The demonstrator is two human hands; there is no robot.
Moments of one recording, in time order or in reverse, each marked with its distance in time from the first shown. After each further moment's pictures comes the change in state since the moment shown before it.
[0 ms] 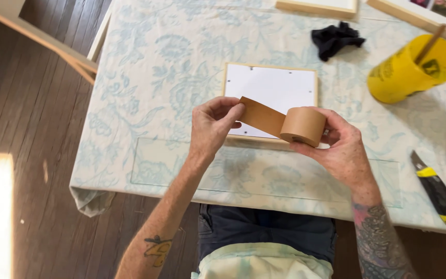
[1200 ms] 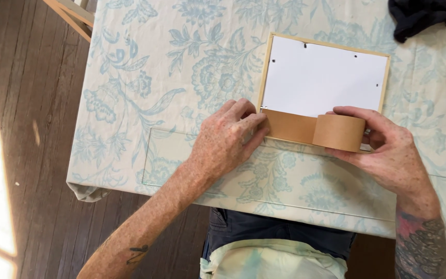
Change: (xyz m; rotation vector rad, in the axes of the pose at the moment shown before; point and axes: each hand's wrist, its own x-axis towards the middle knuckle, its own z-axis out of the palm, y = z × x) left_hand 0.001 -0.018 -0.067 0.968 -0.305 0.619; right_hand 0.034 -0.016 0.037 -0.423 -0.272 0.227
